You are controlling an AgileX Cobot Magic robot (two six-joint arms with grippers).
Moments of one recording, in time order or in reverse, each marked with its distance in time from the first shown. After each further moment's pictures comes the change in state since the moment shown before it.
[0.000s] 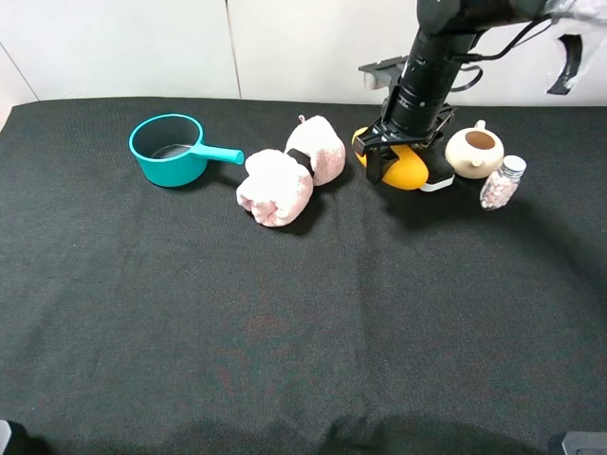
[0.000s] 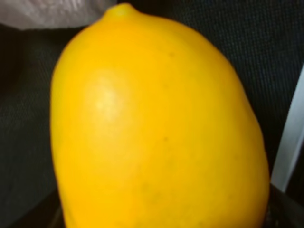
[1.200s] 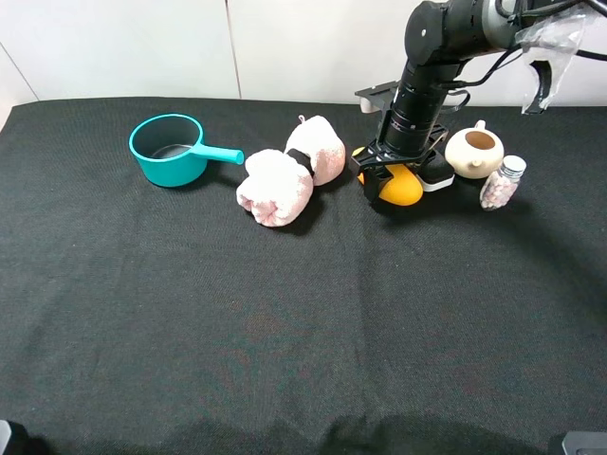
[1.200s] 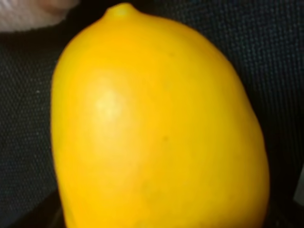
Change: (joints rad) left arm 0.000 0.000 0.000 0.000 0.000 0.000; right arm -0.002 0.076 0.000 -0.012 -0.042 0.015
